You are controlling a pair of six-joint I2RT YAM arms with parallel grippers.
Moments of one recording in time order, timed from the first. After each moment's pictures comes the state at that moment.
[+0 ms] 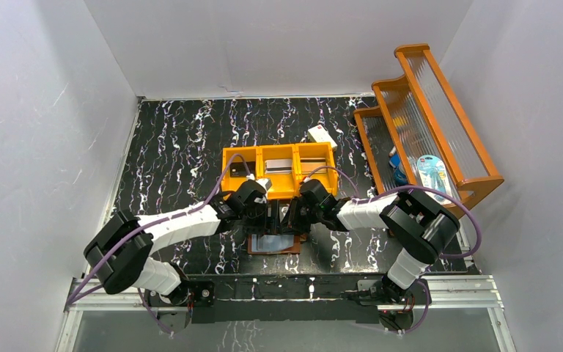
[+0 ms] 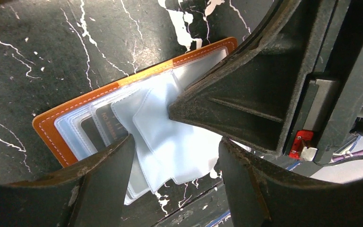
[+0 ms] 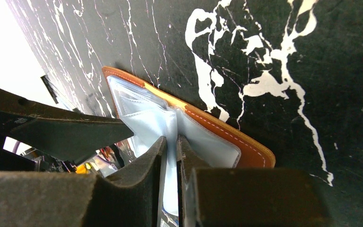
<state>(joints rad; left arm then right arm) -0.85 1.39 0.69 -0.25 0.11 -0.72 0.85 1.66 0.64 0.17 -0.33 1.11</state>
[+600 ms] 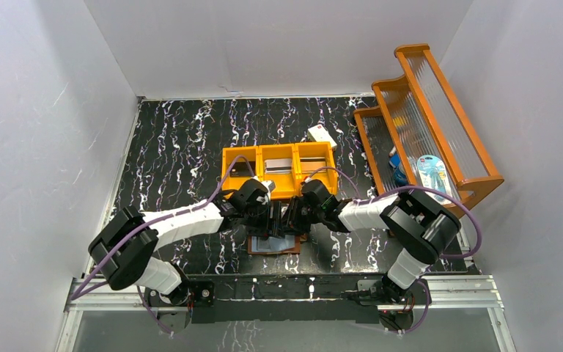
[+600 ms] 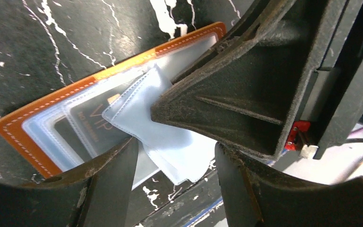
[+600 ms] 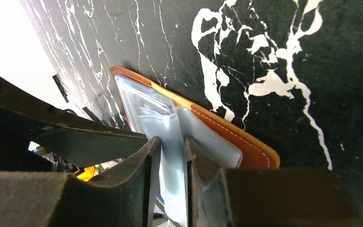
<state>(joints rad) -0.85 1.44 0.73 -0.28 0.20 -0.70 0.84 1.65 0.62 0.22 -0.35 1.14</state>
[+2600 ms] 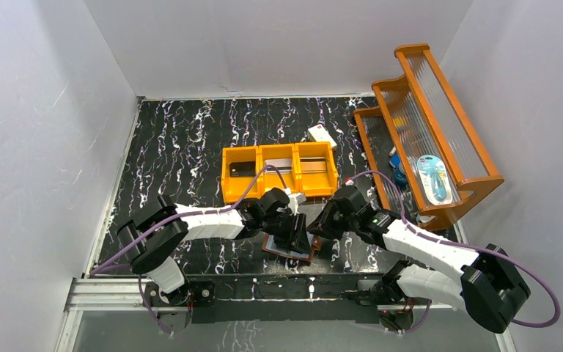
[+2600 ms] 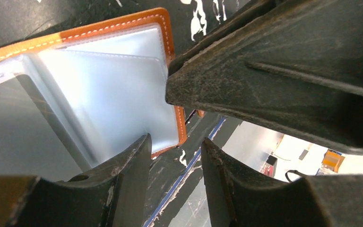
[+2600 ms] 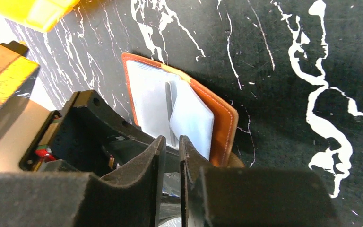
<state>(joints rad) -0.99 1.62 0.75 0.07 0.49 -0.83 0.77 1.05 0.48 -0.26 -0.13 1.20</state>
